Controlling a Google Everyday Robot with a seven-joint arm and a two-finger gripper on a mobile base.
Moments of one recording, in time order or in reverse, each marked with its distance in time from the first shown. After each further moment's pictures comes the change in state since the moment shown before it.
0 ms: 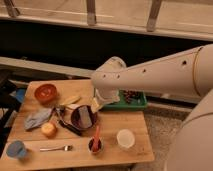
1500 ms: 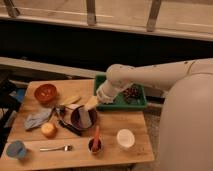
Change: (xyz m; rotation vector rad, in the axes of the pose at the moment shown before) arm -0.036 0.028 0.053 -0.415 -0.082 -0.037
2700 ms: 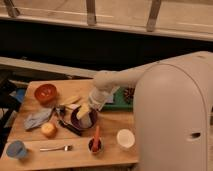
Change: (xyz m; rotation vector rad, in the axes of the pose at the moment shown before) arm 0.008 0.029 0.066 -0.043 0.125 -0.032
